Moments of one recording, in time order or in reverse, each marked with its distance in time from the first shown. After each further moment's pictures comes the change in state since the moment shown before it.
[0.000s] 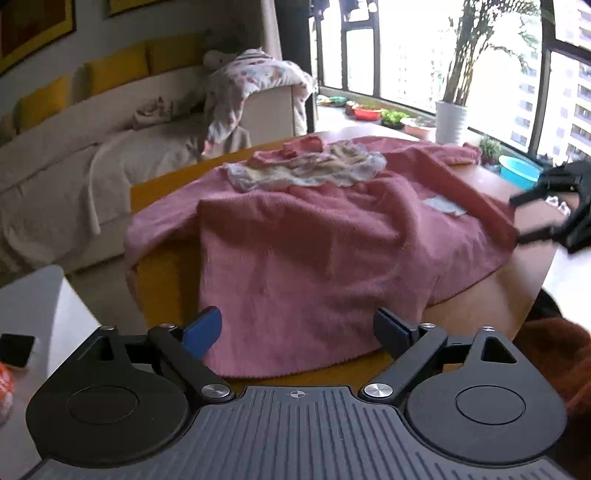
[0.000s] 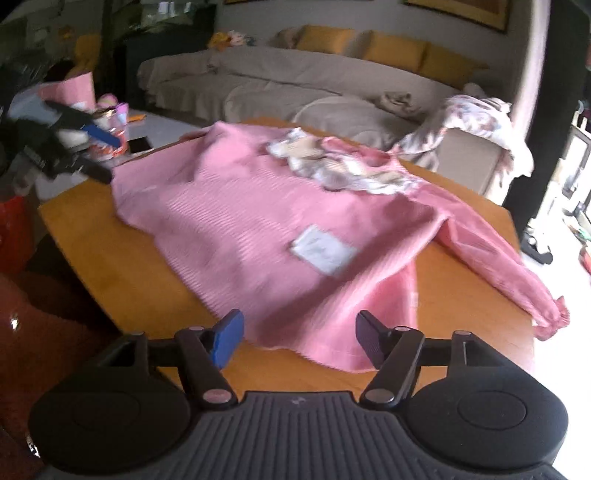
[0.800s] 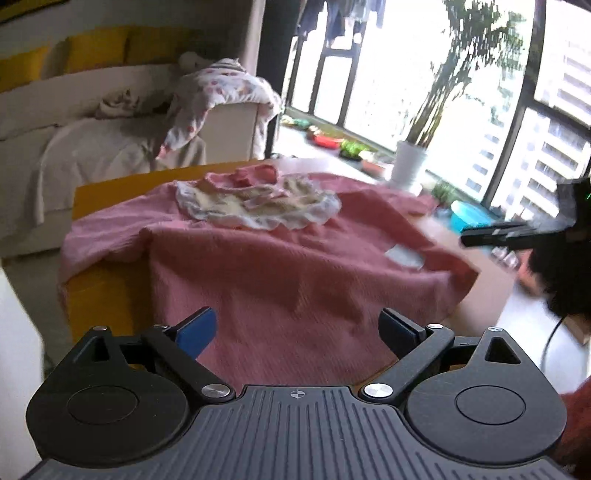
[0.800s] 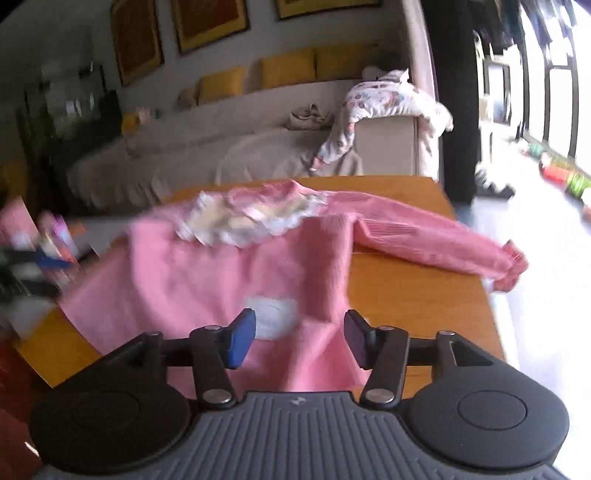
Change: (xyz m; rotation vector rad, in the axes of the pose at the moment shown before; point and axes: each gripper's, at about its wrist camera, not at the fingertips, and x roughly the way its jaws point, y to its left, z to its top) left arm 0.015 0.008 0.020 -0.105 -0.031 -0.161; right arm -0.033 -0.072 -0.007 0.337 -0.084 -0.115
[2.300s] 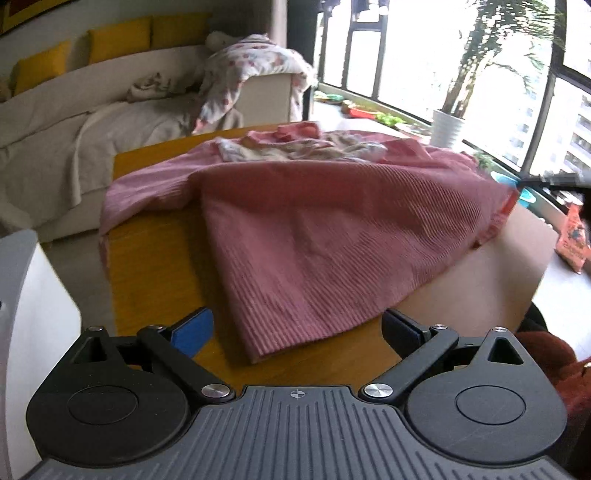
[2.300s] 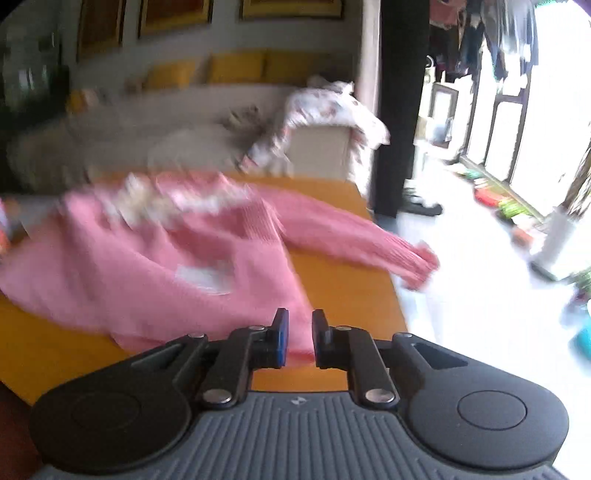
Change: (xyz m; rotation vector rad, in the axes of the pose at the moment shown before) left arm 0.005 0.011 -0.033 -0.002 0.061 0.110; right arm -0.011 -0.014 -0.019 0.007 -0.019 -0.201
